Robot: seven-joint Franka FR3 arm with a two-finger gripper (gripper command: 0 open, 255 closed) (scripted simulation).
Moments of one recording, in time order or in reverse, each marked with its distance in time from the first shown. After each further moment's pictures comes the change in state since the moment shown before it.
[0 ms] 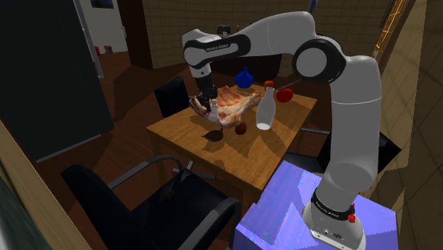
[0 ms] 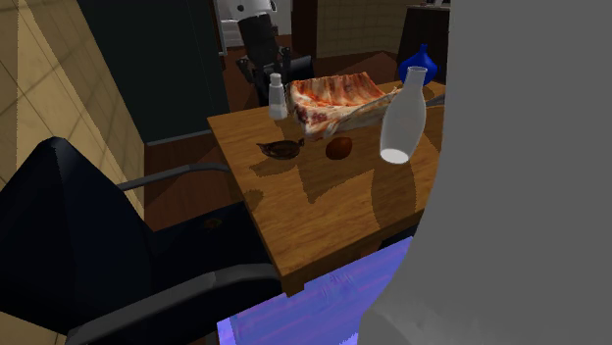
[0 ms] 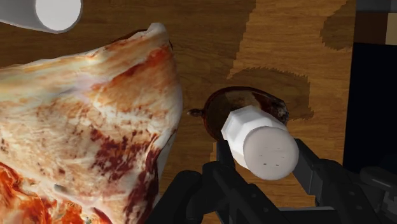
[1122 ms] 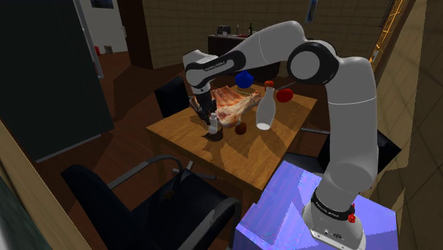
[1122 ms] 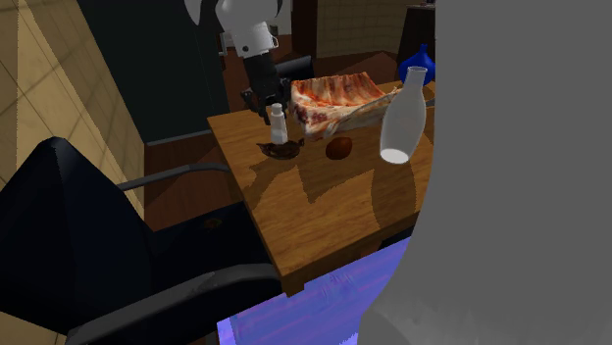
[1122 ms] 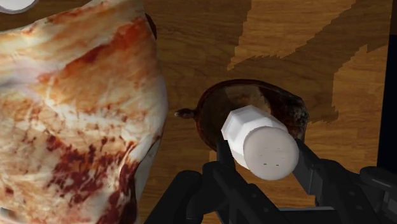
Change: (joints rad) arm -0.002 0.046 -0.001 -0.129 -0.006 0.174 0.024
